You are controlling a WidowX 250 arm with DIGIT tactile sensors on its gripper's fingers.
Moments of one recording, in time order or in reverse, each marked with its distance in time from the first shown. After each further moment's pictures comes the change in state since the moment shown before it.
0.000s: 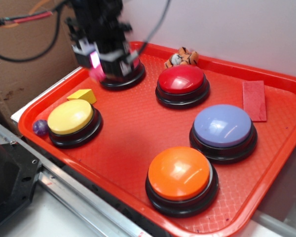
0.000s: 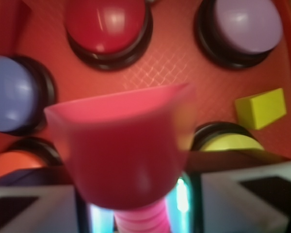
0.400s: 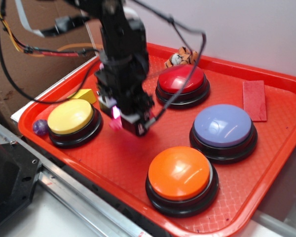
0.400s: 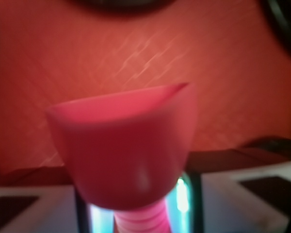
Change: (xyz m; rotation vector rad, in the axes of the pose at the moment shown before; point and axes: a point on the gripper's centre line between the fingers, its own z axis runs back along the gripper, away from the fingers) arm -0.004 -0.002 -0.089 0.166 0.063 -0.108
